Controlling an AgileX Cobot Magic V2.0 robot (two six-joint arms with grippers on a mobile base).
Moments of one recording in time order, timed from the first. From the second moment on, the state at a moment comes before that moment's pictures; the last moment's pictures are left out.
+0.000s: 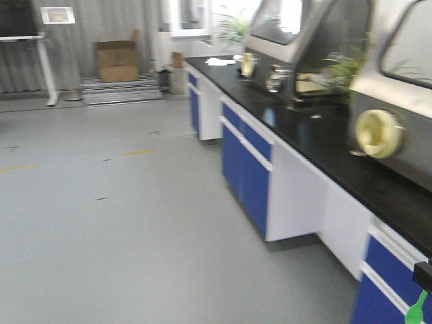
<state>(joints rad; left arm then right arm) -0.17 0.64 -0.54 -0.49 0.09 0.53 -0.05 0.72 -0.51 -1.77 -0.38 1.70</state>
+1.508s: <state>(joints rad) -0.17 0.64 -0.54 -0.49 0.09 0.53 -0.05 0.72 -0.51 -1.77 -0.38 1.70</state>
